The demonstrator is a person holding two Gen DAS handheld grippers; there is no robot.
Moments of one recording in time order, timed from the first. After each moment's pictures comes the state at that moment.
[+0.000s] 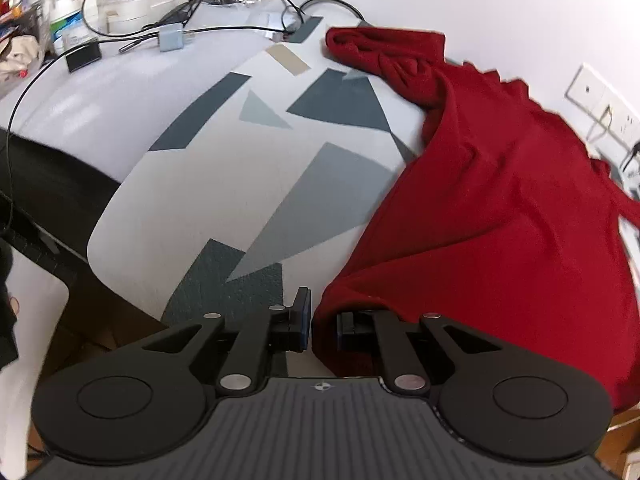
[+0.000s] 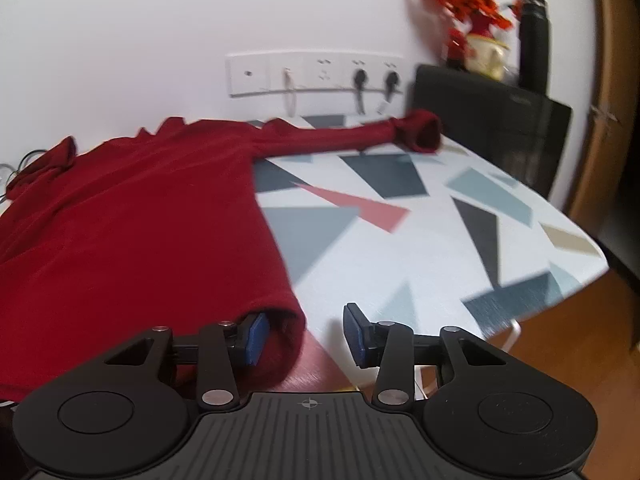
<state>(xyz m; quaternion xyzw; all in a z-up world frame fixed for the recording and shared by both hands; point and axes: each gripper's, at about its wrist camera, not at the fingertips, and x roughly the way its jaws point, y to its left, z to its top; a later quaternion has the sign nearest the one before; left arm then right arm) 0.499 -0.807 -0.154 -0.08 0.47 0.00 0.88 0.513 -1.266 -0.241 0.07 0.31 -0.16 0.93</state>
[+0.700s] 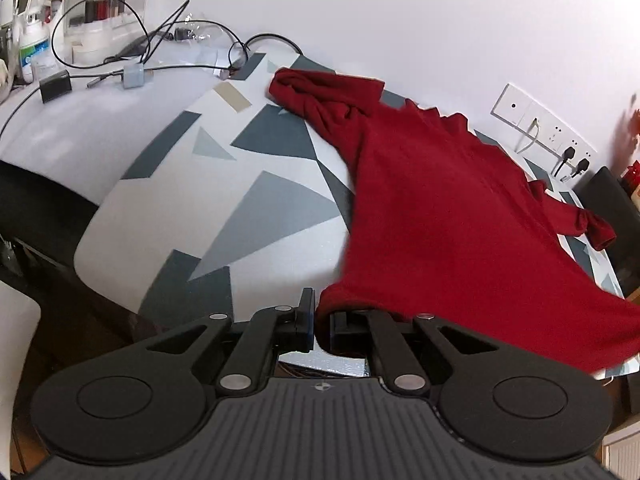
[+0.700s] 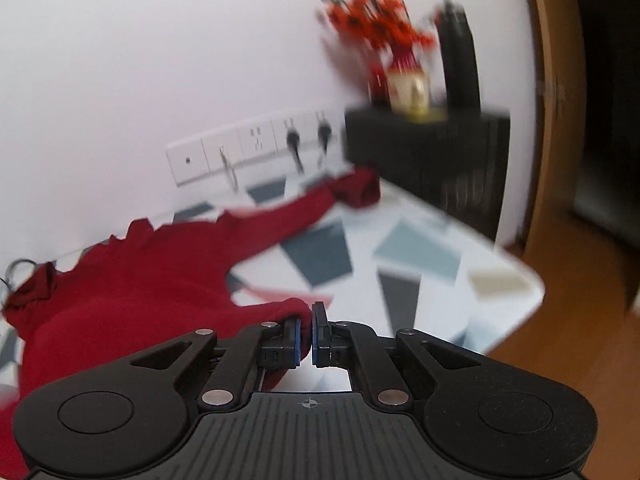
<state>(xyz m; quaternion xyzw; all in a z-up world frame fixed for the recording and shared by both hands) 0.447 -0.809 -0.106 -0.11 0.42 -0.08 0.90 0.482 -1.342 -0.138 0.18 0.27 -0.21 0.92</state>
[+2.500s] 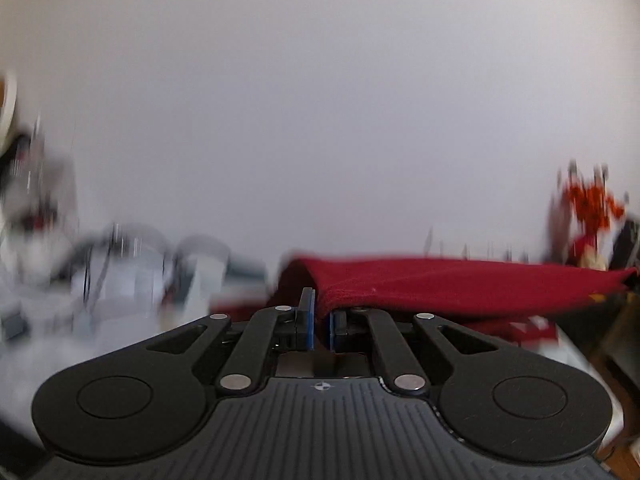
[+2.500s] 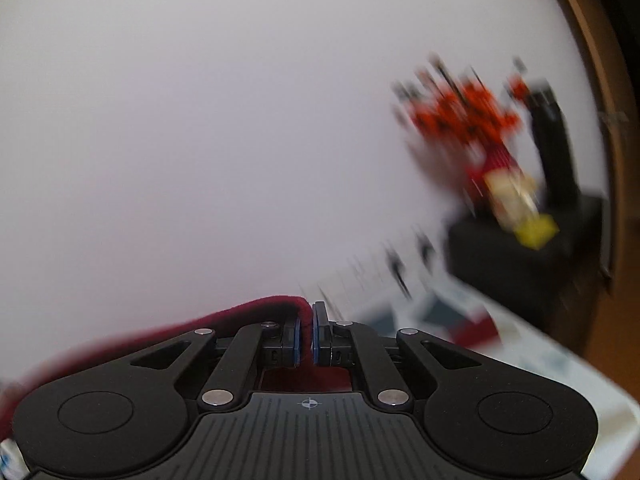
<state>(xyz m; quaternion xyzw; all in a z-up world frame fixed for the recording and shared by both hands) 0.483 -0.817 0.019 -0.05 0.24 -0.17 0.95 0.576 -1.370 -0.010 0.24 0.16 -0.14 0.95</state>
